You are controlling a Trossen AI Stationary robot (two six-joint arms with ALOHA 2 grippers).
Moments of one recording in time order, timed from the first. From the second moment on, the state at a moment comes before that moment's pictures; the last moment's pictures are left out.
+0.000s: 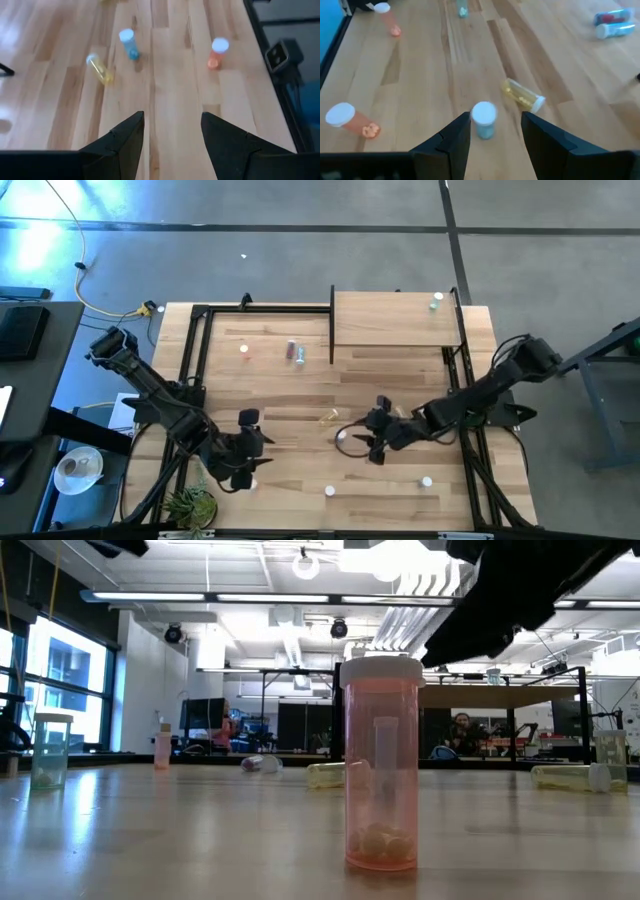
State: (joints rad) left arm -0.62 1.34 0.99 -0.55 -0.54 -0.50; right arm 0.47 1.45 0.74 0.02 0.48 0.47
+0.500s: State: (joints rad) left arm -0.60 1.34 0.97 -0.47 -0.56 -0.48; right arm 0.50 1.67 0.74 0.13 0.52 0.52
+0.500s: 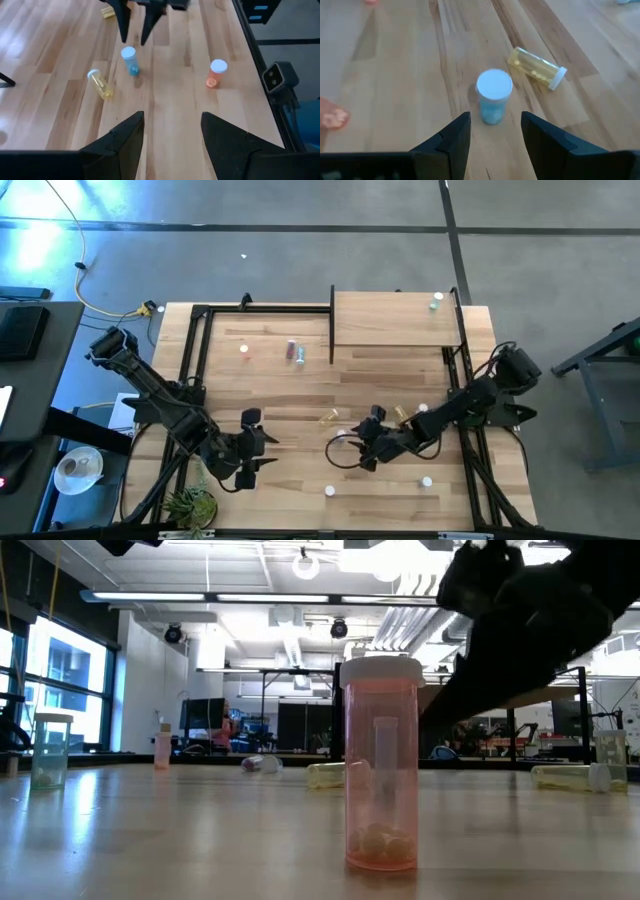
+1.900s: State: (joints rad) left arm -0.40 1.34 0.97 -0.47 -0.52 -0.32; right arm 0.50 1.93 0.74 0.46 0.64 0.49
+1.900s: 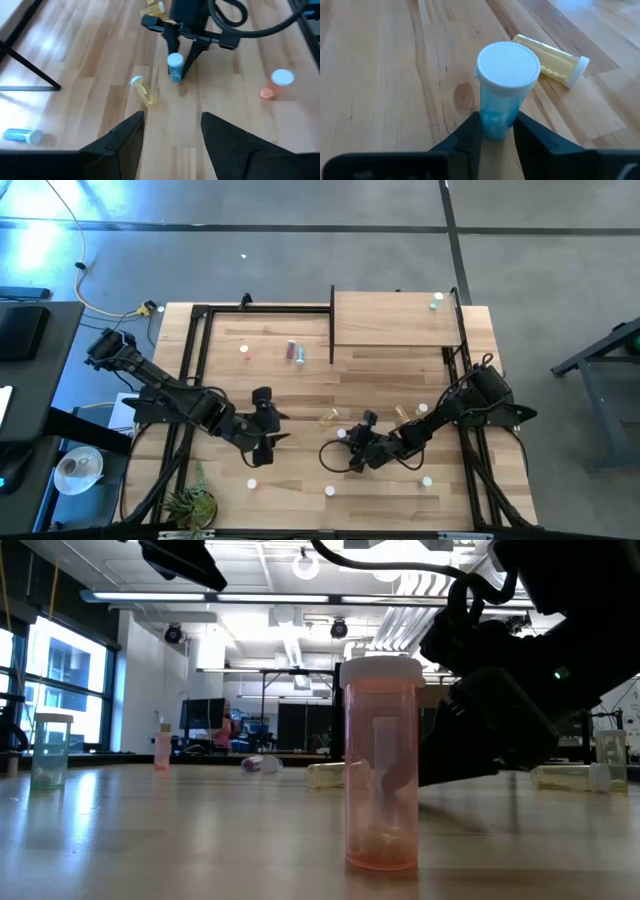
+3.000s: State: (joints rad) left arm -0.05 1.34 0.97 -0.41 -0.15 -0.02; right arm 0.29 1.86 0.86 0.53 0.35 0.34
